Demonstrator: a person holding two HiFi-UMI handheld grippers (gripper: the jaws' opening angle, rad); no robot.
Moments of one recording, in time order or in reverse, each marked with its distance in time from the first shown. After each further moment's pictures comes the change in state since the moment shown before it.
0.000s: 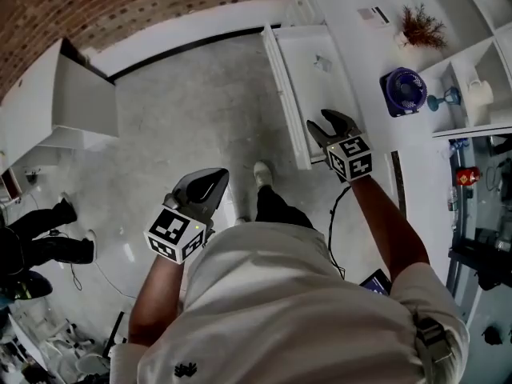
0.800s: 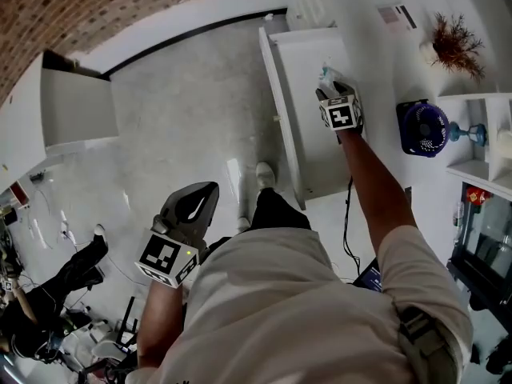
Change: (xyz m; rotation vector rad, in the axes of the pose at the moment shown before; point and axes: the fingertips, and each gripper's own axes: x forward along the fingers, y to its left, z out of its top) left arm 0.124 0.088 0.061 -0.068 0.125 0.089; right arm 0.231 -0.248 -0.092 0.039 0.306 -0.213
